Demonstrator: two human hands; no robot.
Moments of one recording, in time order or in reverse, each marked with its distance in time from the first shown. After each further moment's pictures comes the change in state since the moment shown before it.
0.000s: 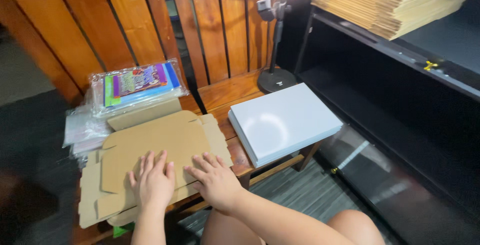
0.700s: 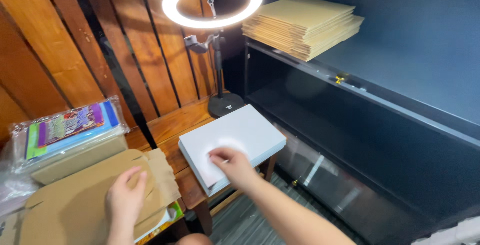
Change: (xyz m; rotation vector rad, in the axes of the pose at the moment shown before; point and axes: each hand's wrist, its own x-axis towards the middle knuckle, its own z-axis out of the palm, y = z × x) left_hand 0.015 0.116 -0.035 -0.535 -0.024 -0.117; right_hand -0.045 0.138 -0.144 0.801 0.306 0.643
